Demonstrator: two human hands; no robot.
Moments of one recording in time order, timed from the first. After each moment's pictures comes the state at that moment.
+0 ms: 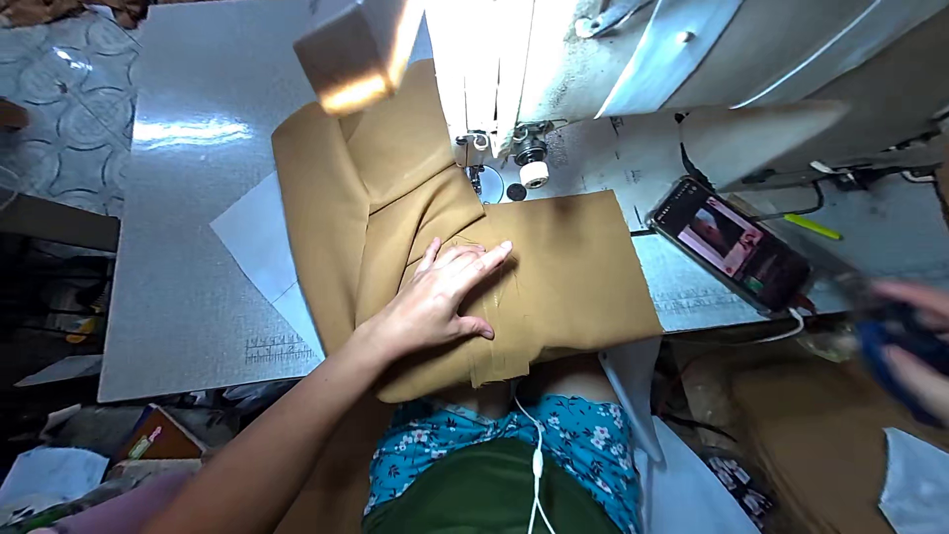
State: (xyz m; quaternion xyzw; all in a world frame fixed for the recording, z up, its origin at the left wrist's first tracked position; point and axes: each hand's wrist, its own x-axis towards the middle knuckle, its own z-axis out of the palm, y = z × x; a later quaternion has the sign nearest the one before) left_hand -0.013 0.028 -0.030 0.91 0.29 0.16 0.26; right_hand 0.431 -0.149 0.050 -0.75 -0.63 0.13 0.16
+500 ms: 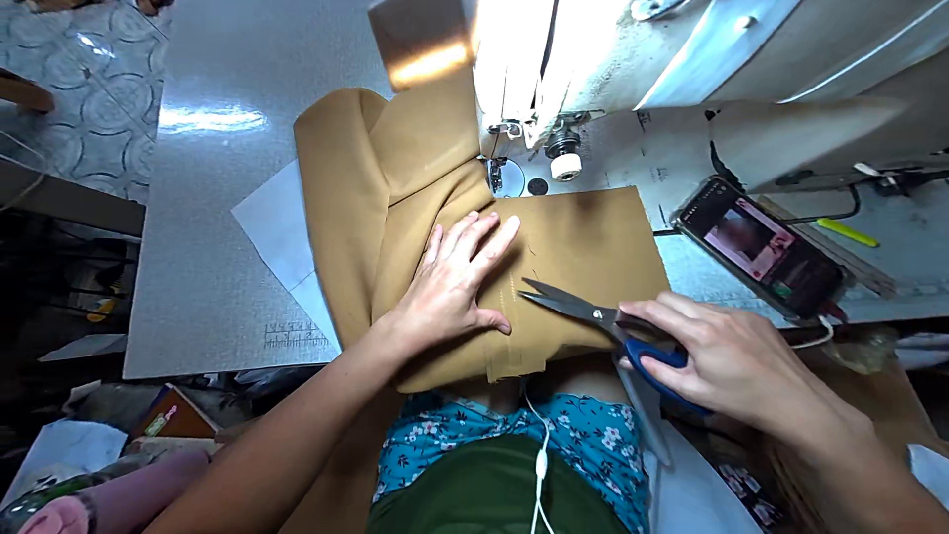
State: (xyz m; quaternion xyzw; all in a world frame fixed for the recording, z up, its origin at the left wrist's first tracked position) left_hand -0.011 0.022 -0.025 0.89 0.37 0.17 0.19; right_hand 0.300 -0.084 0.005 -0.55 -0.83 0.09 0.10
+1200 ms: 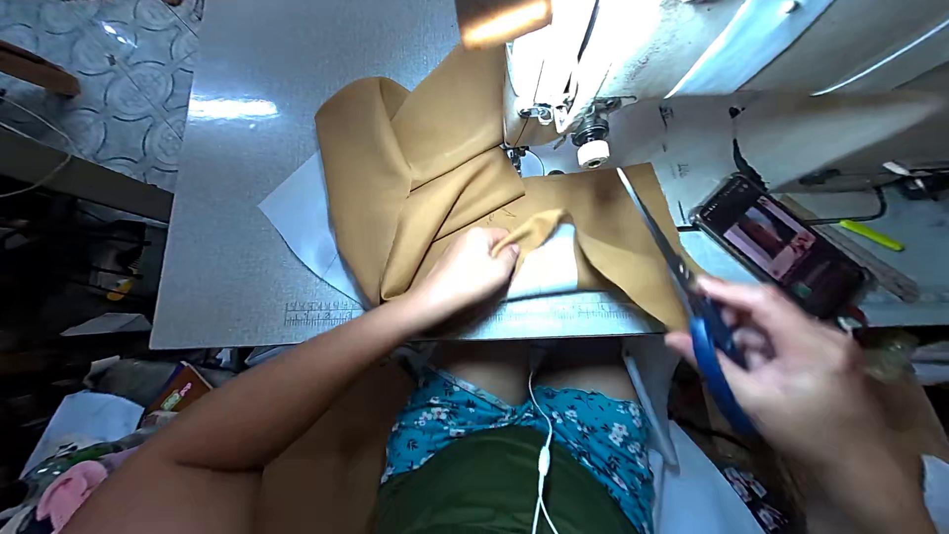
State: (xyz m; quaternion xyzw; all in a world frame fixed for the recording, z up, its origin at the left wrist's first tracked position) left_hand 0.007 0.029 0.019 0.72 0.51 0.09 0.46; right_hand 0.278 -0.108 0.033 -0.63 -0.70 0.16 0.29
